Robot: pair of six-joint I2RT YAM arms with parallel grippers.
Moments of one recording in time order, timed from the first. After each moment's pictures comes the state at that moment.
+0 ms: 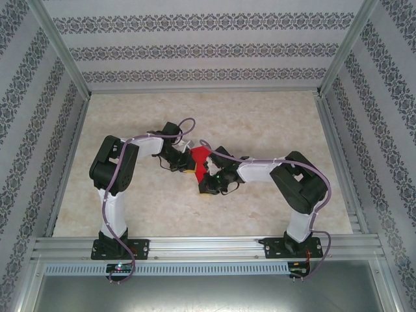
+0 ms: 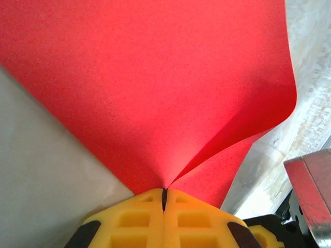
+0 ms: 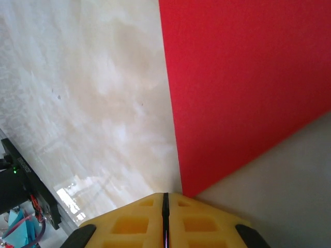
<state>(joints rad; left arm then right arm) -0.35 2.03 1.23 -0.56 0.71 -0.32 0.72 1.81 0.91 -0.21 -0.60 0.73</state>
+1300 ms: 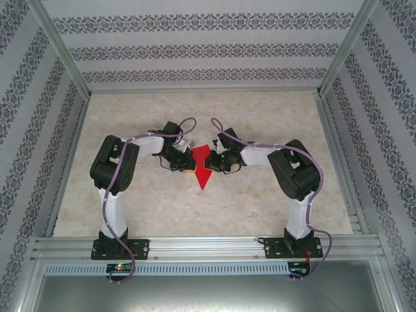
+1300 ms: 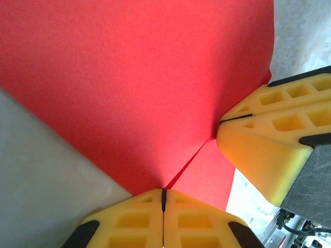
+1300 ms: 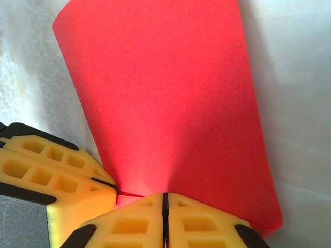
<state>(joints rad) -0.35 2.03 1.25 -0.58 0.70 -0.30 0.54 1.96 1.08 -0.15 -0.51 0.73</state>
